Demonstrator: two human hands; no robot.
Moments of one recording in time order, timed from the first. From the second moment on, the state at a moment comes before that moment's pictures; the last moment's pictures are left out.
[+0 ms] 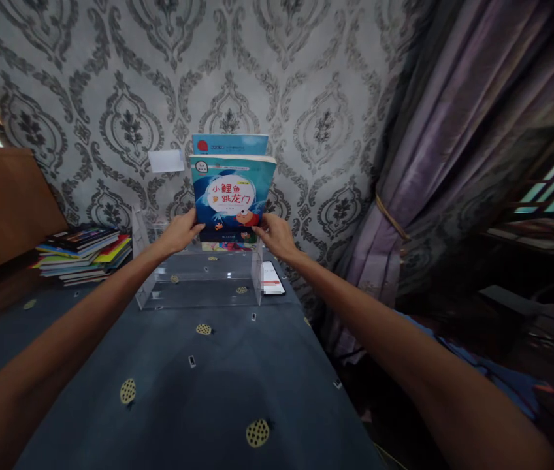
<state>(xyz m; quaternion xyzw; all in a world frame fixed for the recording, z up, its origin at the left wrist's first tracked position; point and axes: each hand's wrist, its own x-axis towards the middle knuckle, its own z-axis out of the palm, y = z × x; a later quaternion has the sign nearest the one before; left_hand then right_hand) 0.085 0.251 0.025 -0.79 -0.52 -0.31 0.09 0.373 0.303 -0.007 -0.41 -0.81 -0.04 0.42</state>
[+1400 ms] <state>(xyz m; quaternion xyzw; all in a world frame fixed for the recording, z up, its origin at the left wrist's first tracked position) 0.146 0.219 0.034 -0.63 -0.74 -0.19 0.10 0.352 0.309 -0.051 -0.37 -0.73 0.08 0.57</state>
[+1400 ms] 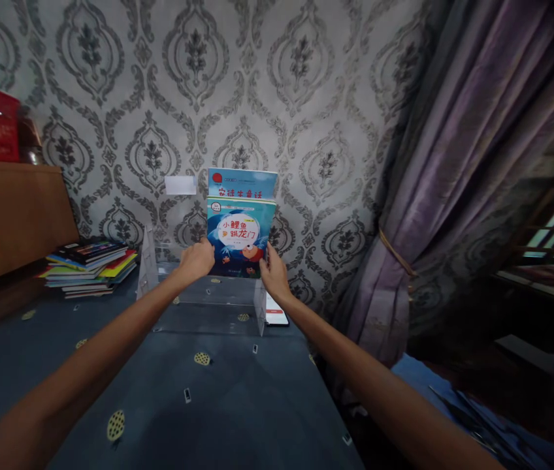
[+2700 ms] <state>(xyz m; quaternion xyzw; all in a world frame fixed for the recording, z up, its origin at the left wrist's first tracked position) 0.016 0.109 -0.165 -0.79 -0.50 -0.34 0.12 0.210 0.110 -0.166 -0.26 -0.87 0.29 0.31</state>
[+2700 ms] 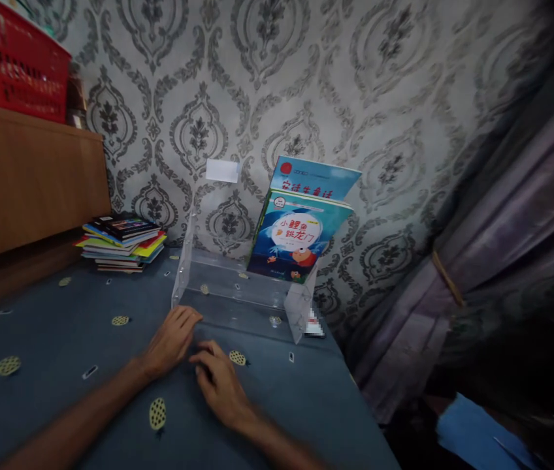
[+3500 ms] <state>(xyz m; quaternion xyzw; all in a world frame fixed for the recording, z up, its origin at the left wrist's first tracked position) -0.116 0.168 -0.082 -0.54 -0.73 -0.37 0.22 0.209 0.105 -0.180 -0.20 -0.91 0.20 0.30</state>
